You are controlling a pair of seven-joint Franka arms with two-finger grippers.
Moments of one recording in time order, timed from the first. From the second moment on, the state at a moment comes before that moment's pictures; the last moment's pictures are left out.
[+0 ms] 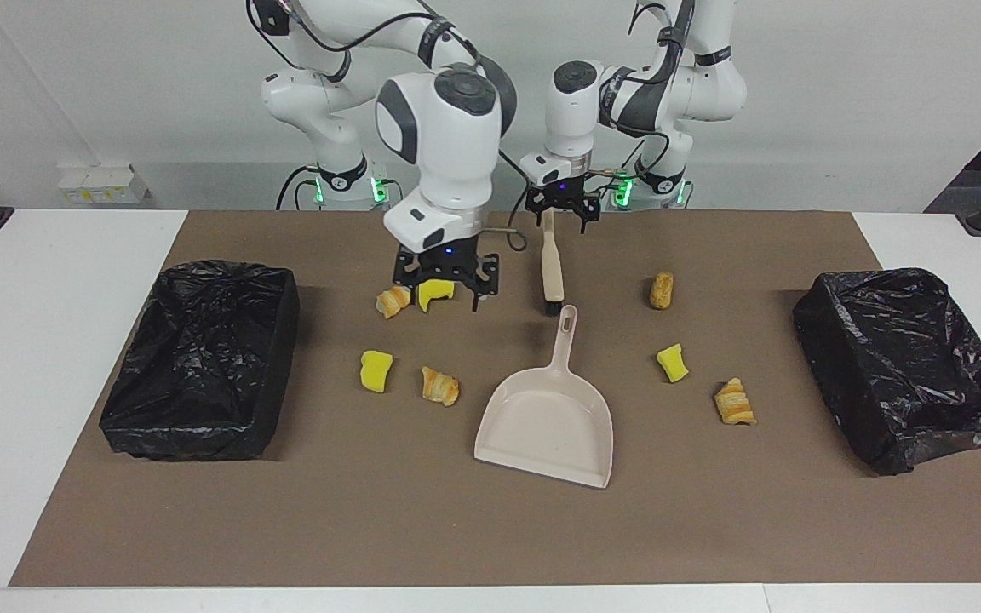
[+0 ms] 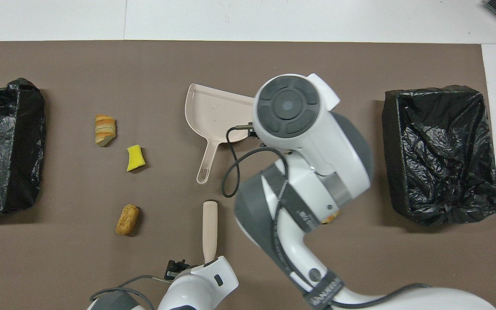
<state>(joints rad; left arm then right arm) -0.25 -0.40 -0.68 -2.62 -0.23 2.31 -0.40 0.50 0.39 0.09 -1.39 -0.23 1.81 0.72</state>
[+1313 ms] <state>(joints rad) -0.28 -0.46 -0.72 -2.69 -0.24 2.31 -0.45 0.65 0.74 0.15 -1.16 -0.18 1.93 1.01</state>
